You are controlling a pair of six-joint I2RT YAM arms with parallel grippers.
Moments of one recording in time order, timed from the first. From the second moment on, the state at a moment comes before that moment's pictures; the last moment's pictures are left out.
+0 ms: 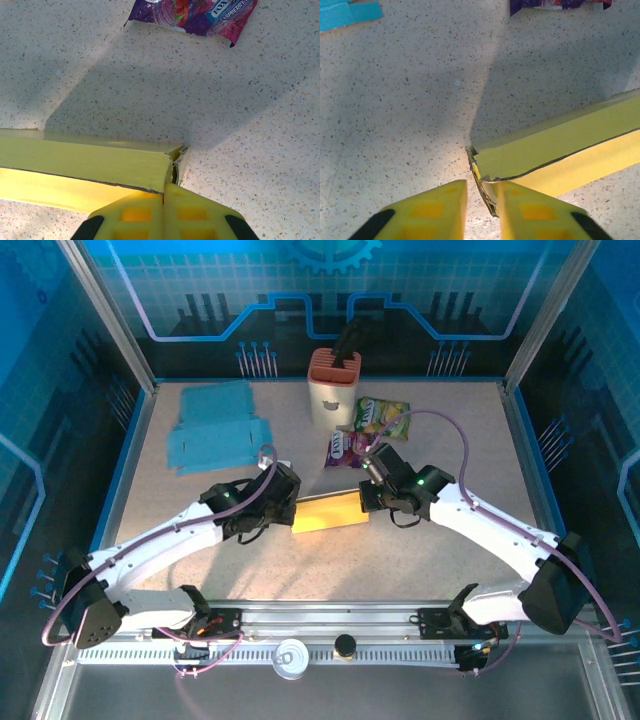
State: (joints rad) left arm -0.80 1.23 1.00 -0.80 -0.28 -0.64; right arm 0.73 1.33 1.08 -0.77 0.16 0.51
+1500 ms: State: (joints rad) left arm -0.81 1.27 0.99 -0.78 -0.34 -0.64; right arm 0.73 1.33 1.07 -0.77 0.15 0.51
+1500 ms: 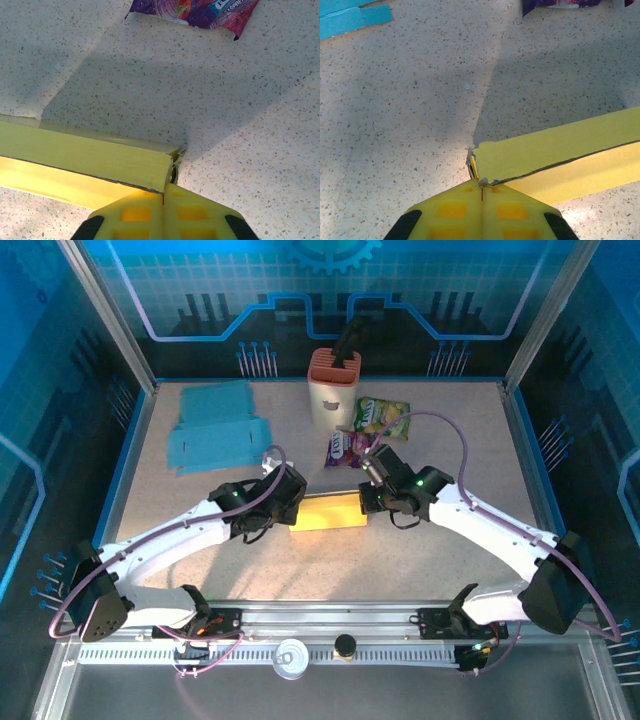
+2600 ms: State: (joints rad) left arm -0.86 1.25 0.94 -0.71 -0.38 -0.74; right arm 0.63 0.89 0.71 -0.51 -0.11 1.13
